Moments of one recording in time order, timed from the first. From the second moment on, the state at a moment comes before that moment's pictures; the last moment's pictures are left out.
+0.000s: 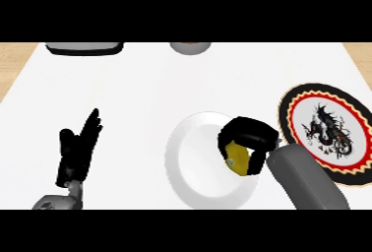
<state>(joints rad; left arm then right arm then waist) -0.05 0.18 -0.08 -1.45 0.00 0.20 0.22 -0.47 -0.23 0.34 -1.03 0.86 0.26 -0.78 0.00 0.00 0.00</state>
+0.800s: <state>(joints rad) 0.01 0.18 -0.06 -1.49 -0.01 0.21 0.22 -0.14 -0.29 0.13 -1.58 0.89 0.16 -0.17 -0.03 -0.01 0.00</state>
